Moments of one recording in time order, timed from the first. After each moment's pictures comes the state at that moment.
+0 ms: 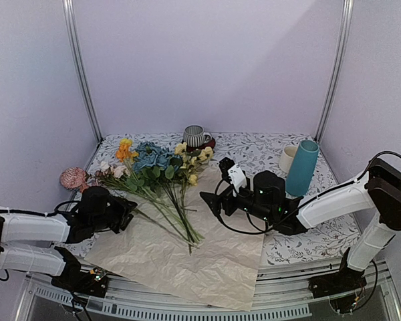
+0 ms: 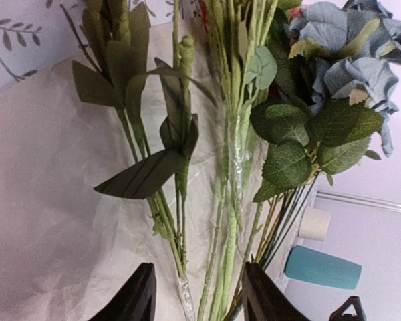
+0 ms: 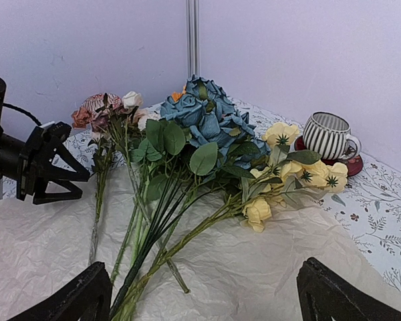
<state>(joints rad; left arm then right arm) -0.54 1.13 0.22 0.29 -0.08 -1.46 1.01 1.65 0.73 0.76 0.17 0.05</state>
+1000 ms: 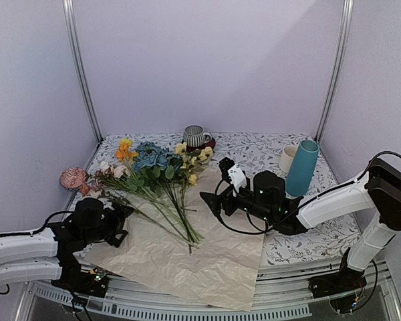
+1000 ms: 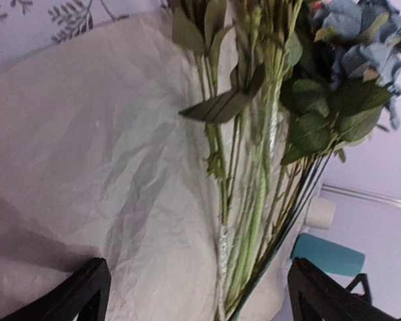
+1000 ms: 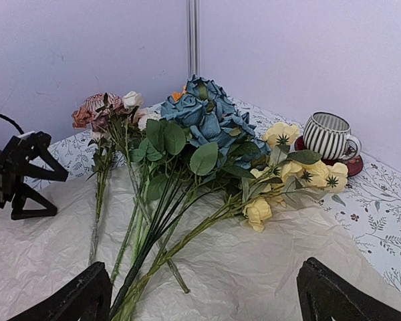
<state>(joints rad) -0.62 0.79 0.13 0.04 -0.13 -1.55 1.01 1.65 0.73 0.76 0.17 0.05</state>
